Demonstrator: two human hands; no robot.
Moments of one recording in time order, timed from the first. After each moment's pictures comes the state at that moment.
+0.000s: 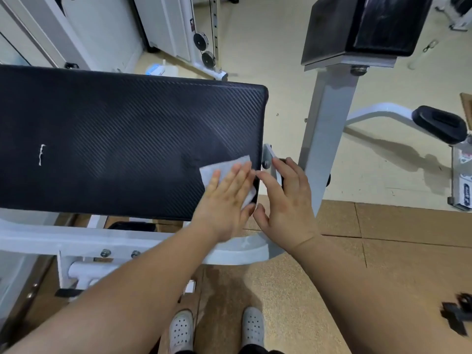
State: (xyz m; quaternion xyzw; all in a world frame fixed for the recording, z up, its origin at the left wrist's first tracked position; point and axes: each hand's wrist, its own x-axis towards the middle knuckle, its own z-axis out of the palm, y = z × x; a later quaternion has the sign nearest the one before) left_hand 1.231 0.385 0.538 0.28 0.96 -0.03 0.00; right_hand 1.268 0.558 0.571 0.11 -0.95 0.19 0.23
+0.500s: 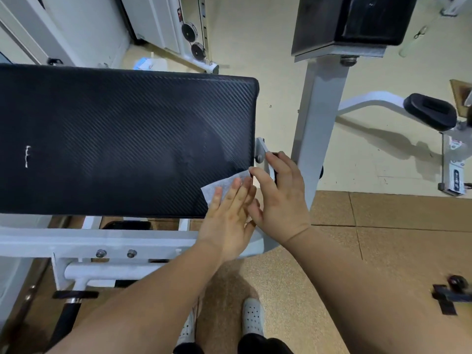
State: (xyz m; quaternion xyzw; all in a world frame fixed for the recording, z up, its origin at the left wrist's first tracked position) left_hand 1.274 0.401 0.522 0.27 0.96 -0.02 0.05; right_hand 1.267 0.557 0.565 0.10 -0.94 0.19 0.25
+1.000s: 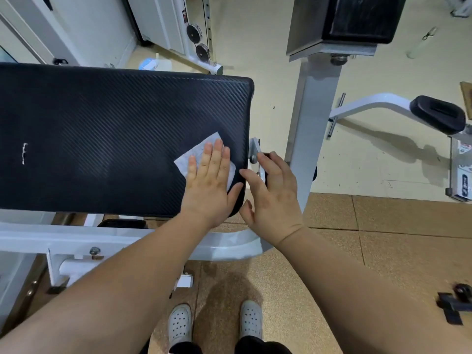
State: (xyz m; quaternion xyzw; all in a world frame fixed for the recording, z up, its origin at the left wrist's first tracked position) left_hand 1.215 0.396 0.539 0.16 0.99 0.05 -0.02; right_hand 1.265 0.560 0.565 0.13 -0.95 0.18 0.24
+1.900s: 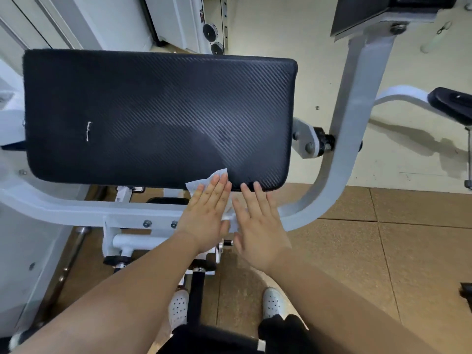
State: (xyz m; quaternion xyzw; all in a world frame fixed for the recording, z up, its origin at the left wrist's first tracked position) left_hand 1.303 0.258 0.511 0.25 0.96 -0.04 0.10; right_hand 1.356 0.432 0.545 0.15 -0.98 0.07 -0.07
